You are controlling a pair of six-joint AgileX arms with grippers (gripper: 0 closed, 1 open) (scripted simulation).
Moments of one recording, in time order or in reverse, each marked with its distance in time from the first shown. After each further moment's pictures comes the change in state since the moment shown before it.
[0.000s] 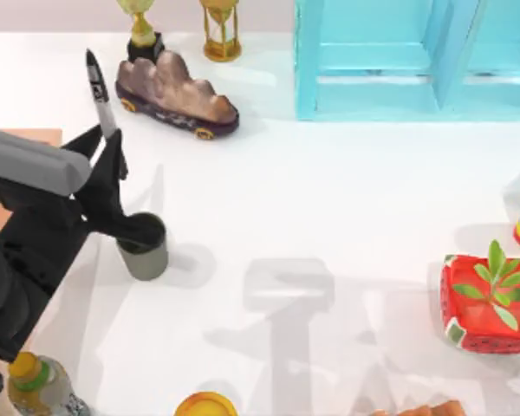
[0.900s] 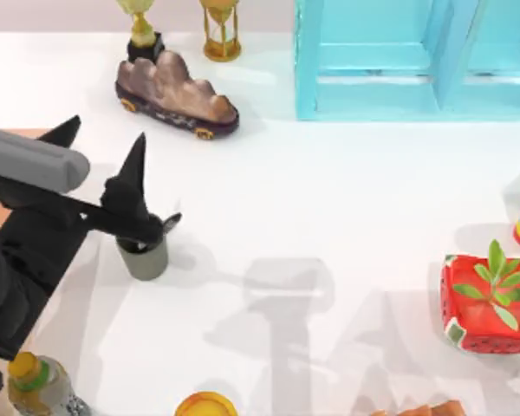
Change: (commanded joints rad) left arm 0.000 0.000 0.000 0.000 0.000 0.000; right arm 0.000 0.000 0.000 0.000 0.000 0.000
